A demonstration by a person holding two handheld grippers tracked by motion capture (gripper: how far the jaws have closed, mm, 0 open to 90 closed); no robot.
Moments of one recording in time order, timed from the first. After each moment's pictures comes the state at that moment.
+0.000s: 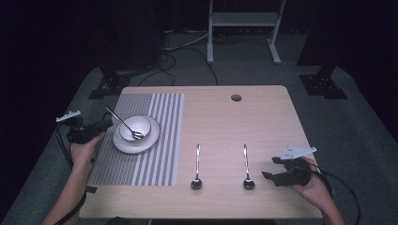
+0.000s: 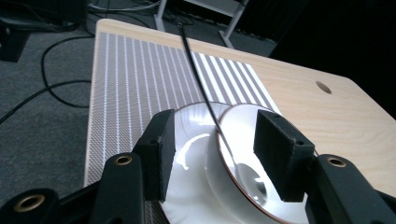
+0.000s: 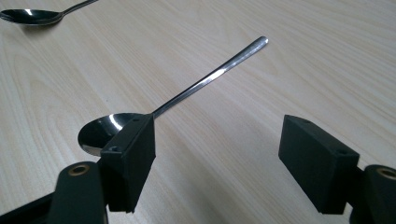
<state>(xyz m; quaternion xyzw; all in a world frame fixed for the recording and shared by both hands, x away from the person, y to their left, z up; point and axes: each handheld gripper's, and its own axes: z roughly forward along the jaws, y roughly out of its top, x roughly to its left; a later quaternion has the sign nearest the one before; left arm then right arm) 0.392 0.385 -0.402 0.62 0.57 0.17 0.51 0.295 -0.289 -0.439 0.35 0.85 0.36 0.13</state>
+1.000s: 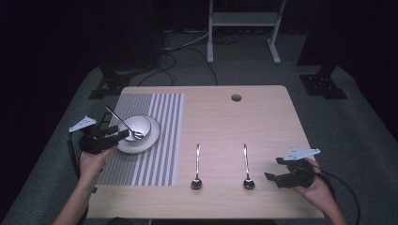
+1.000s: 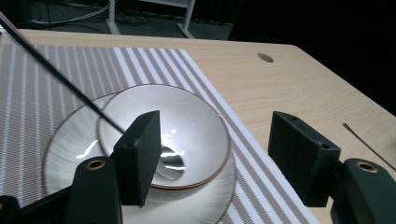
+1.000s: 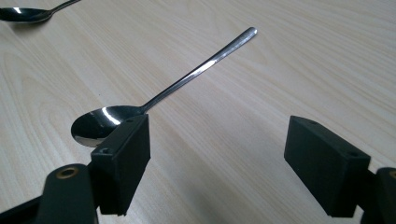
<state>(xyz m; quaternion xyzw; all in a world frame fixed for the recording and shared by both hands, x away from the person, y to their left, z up) 0.353 0.326 -0.388 0.68 0.48 0.17 0.53 0.290 -0.295 -0.440 0.37 0.85 0.36 0.14</state>
